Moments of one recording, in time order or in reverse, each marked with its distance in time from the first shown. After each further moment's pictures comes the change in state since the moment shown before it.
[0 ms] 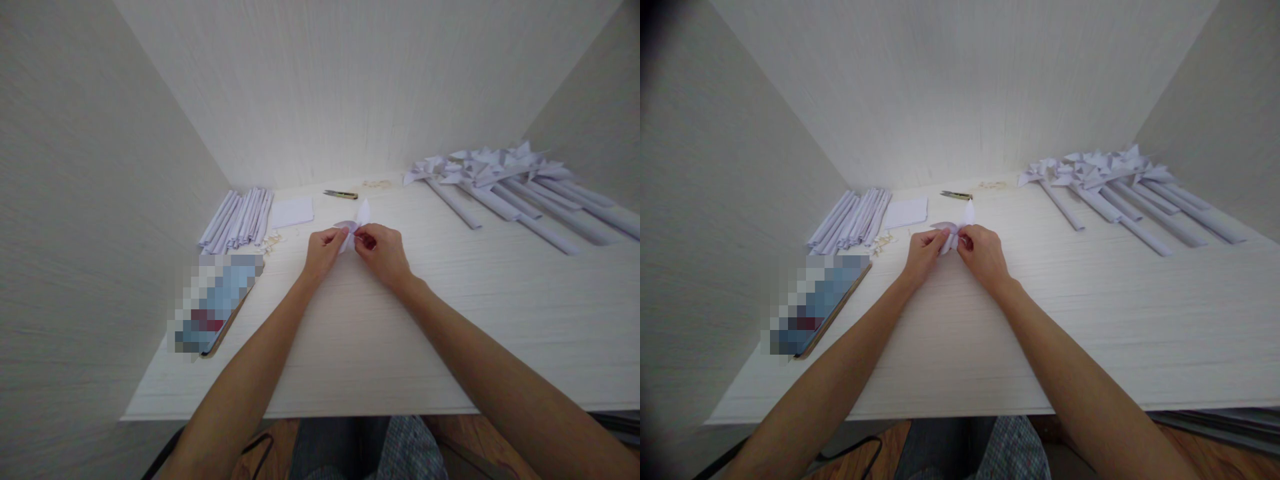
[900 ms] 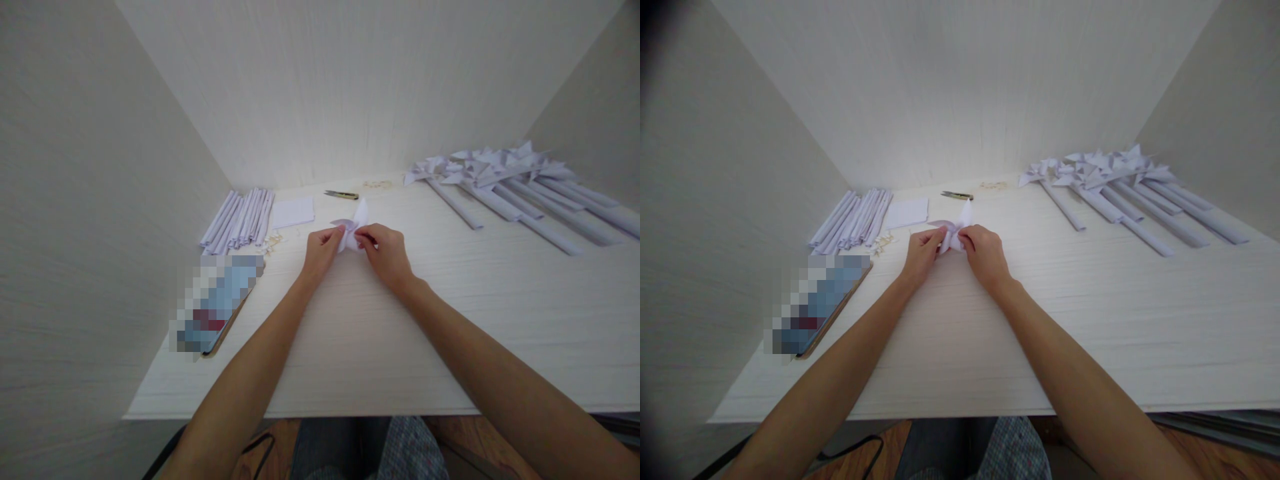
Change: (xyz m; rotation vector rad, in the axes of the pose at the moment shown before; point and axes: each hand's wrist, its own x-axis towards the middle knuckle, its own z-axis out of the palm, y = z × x) left_hand 0.001 -0.005 0.000 -0.049 0.048 -0.119; right_hand -0.001 0.002 -0.002 0.059 0.000 -0.029
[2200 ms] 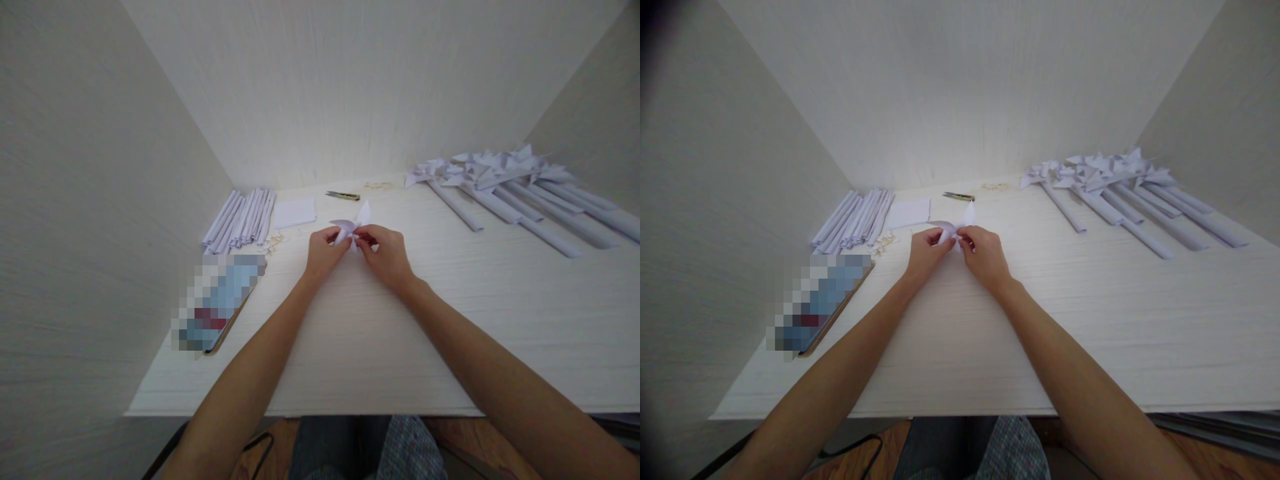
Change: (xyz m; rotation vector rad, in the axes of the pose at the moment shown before) left_hand 0.003 -0.002 0.001 0.105 -0.011 0.099; right_hand 0.000 0.002 0.004 0.066 0.028 -0.041
